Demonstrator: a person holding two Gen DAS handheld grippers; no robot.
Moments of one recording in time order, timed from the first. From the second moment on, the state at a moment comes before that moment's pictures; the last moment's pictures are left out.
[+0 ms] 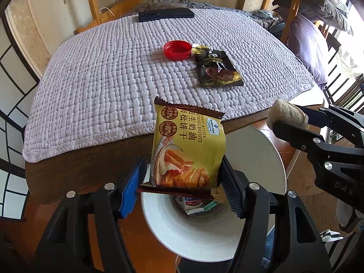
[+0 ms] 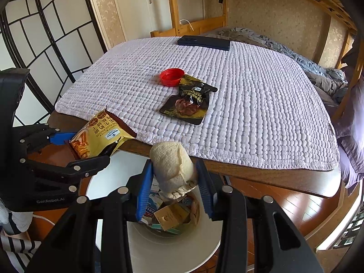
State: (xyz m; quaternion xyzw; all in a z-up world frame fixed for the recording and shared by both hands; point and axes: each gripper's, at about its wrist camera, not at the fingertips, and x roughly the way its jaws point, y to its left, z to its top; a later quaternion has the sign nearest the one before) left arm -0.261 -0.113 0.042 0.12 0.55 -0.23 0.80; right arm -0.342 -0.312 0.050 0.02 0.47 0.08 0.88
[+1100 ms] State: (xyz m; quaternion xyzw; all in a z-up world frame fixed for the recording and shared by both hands) left arm -0.292 -0.117 0.015 0.13 0.58 -0.23 0.77; right arm -0.361 -0.302 0.025 0.01 0.50 0.09 0.86
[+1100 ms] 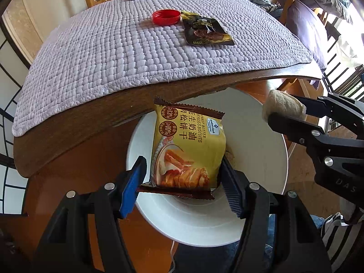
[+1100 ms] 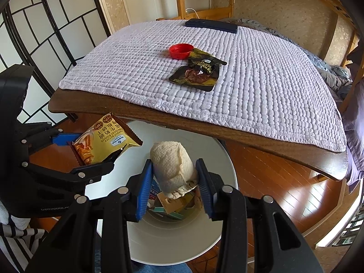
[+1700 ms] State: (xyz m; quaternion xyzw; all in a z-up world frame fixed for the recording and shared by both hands) left arm -0.290 -0.127 -0.014 0.14 0.59 -0.23 0.76; right arm -0.357 -0.300 0.003 0.02 0.52 0.09 0.85
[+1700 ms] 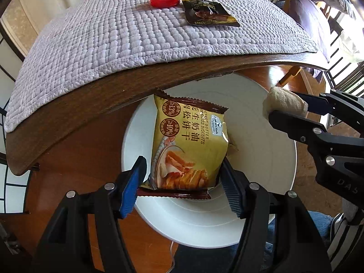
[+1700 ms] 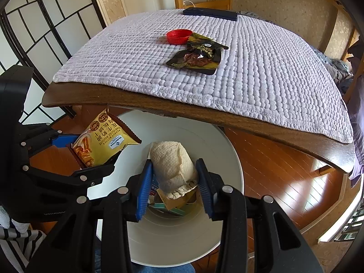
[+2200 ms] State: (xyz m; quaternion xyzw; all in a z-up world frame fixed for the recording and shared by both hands) left arm -0.292 -0.138 -0.048 0.15 0.60 -0.23 0.75; right arm -0.351 -0.303 -0.009 0.02 0.54 0.08 0.84
